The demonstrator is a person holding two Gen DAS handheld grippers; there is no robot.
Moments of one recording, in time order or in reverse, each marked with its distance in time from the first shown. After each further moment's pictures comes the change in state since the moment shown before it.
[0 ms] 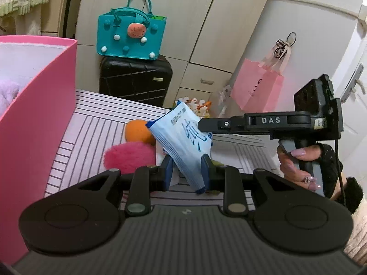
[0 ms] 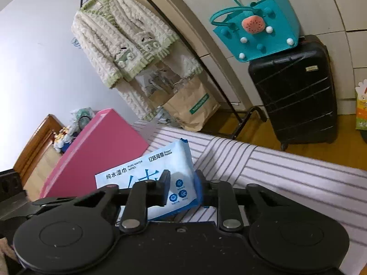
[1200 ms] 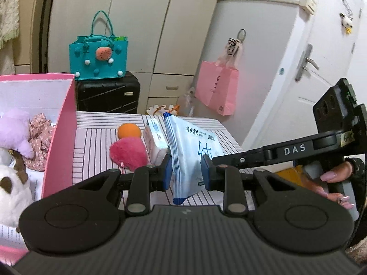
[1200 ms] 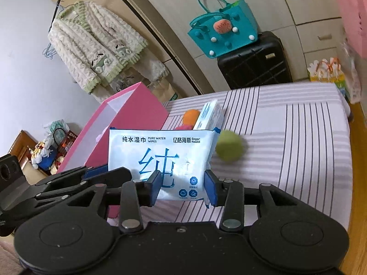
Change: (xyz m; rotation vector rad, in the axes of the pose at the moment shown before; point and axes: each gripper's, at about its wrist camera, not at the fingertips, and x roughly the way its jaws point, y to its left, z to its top) left arm -0.101 -0.001 -0.019 0.196 -0.035 -0.156; right arm -0.058 0.145 -0.097 0.155 -0.070 -0.259
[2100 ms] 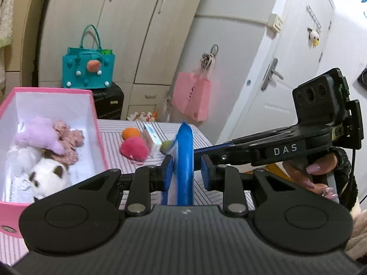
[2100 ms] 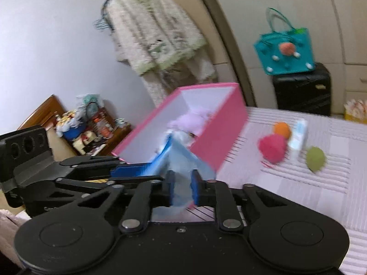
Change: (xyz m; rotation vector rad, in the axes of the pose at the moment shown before) left arm -0.127 0.037 -0.005 0.012 -0.039 -0.155; right arm -0.014 0.162 -0.023 -0.251 0.006 0.092
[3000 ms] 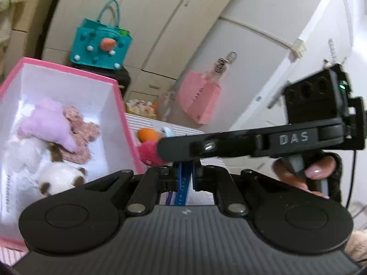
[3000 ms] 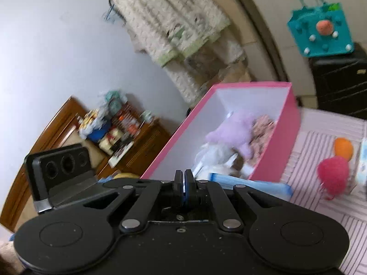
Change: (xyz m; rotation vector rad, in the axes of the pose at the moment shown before) left arm 0.026 0.091 0.028 -0.217 0.038 -0.069; right arm 0.083 0.009 0.068 0.071 0.083 0.160
